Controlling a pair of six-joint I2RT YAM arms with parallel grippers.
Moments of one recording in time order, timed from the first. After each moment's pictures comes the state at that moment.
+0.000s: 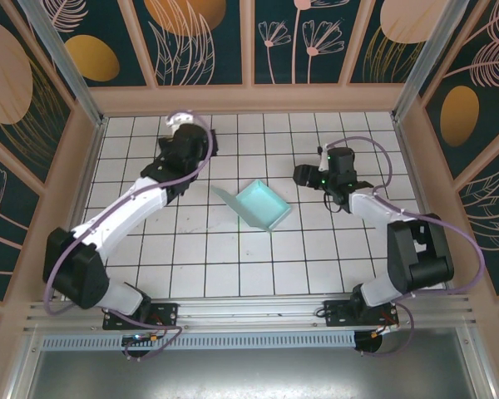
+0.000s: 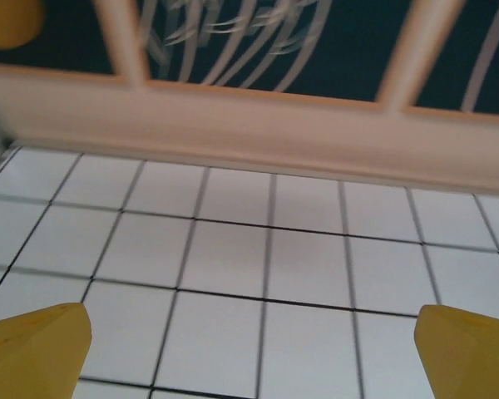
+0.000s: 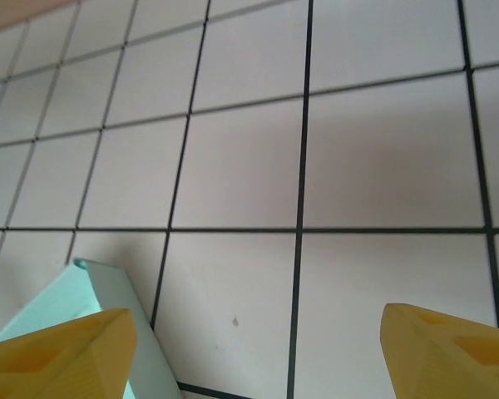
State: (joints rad) left arm -0.53 1.45 1.16 -0.21 -0.59 -0.42; right arm 0.27 1.51 0.83 -0.01 -0.18 0.34
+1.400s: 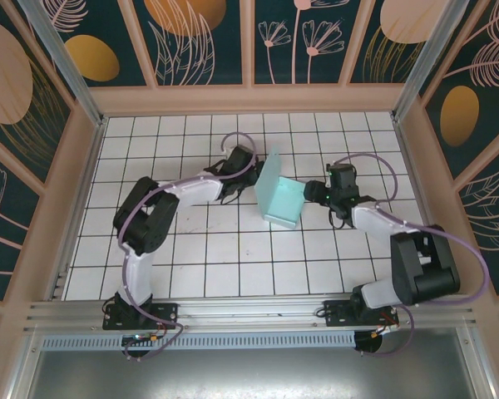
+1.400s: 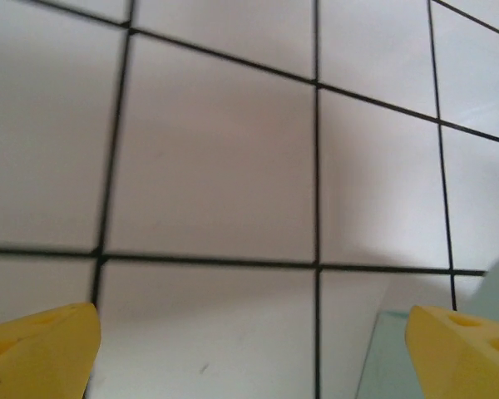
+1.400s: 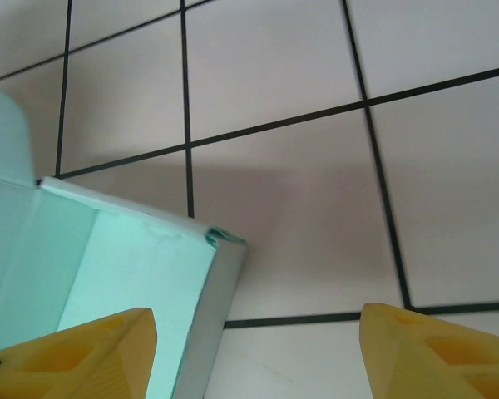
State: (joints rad) left arm -0.66 2.08 1.41 -0.13 -0.13 -0.81; right arm 0.26 1.38 0.65 -0.04 -0.02 0.42
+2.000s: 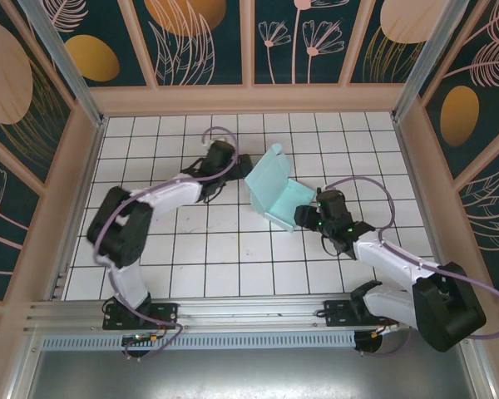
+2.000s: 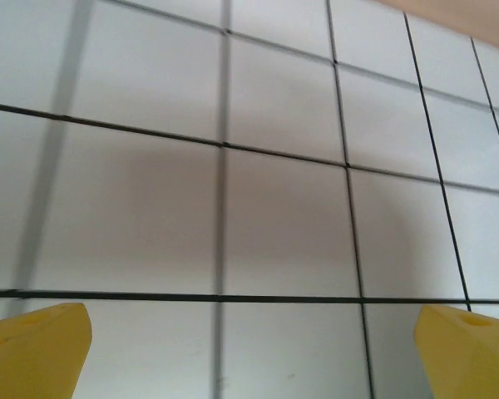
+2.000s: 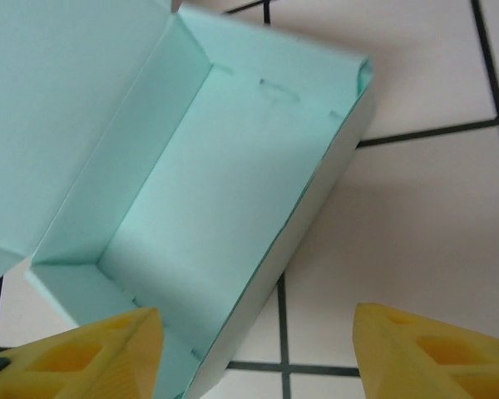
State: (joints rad) left arm -0.57 1.76 1.13 -0.04 -0.21 -0.68; right arm 0.52 1.12 0.46 -0.12 0.06 0.58
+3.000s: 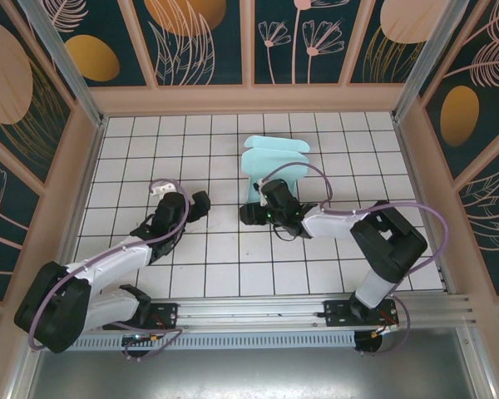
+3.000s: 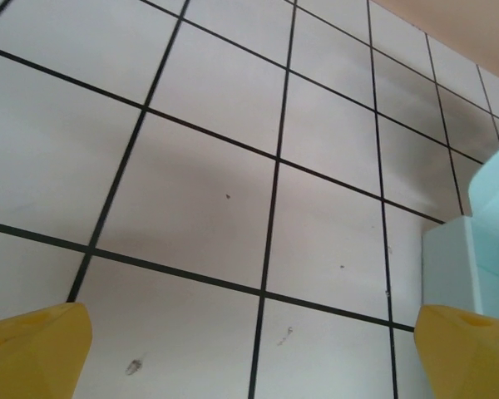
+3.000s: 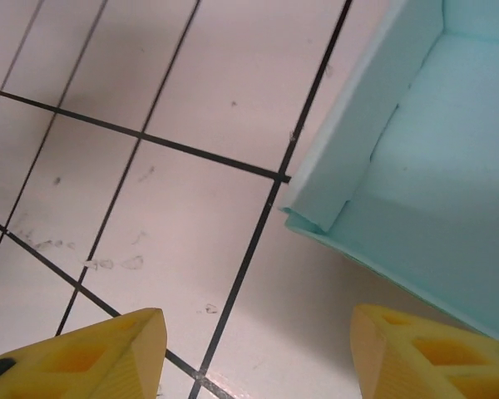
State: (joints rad) left arm -0.53 1.18 0.45 0.13 -0.29 -0.76; right arm 0.79 1.64 0.78 0.15 -0.11 0.49
